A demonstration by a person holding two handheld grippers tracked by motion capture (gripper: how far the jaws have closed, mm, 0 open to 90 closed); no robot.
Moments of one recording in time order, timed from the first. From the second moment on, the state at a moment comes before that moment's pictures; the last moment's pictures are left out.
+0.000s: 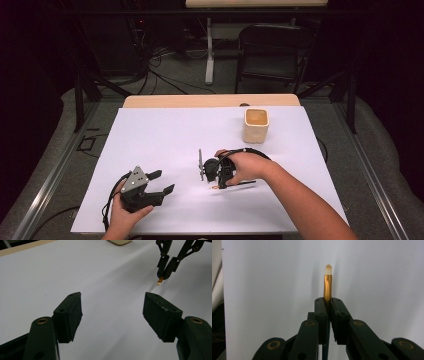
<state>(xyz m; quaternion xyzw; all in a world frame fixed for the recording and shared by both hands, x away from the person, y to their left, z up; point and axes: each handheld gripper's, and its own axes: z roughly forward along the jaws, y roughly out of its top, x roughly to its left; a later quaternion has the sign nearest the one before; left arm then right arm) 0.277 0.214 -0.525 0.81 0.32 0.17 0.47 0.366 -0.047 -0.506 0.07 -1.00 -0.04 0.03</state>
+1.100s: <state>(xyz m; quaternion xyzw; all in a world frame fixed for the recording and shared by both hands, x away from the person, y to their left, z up) 0.276 0.213 -0.525 0.80 0.32 0.16 0.47 0.362 -0.063 -0.451 0.04 -0.98 -0.19 0.02</state>
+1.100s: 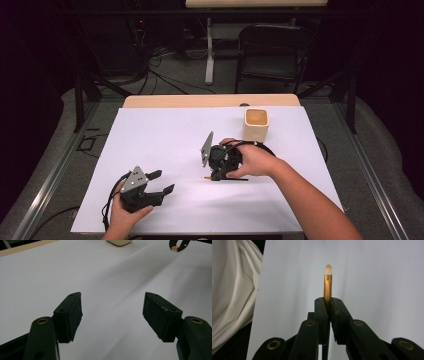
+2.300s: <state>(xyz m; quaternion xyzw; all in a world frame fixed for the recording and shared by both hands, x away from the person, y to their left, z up) 0.276 0.213 -0.525 0.80 0.32 0.16 0.47 0.346 -0.091 -0.439 -0.05 -0.91 -0.40 -0.03</state>
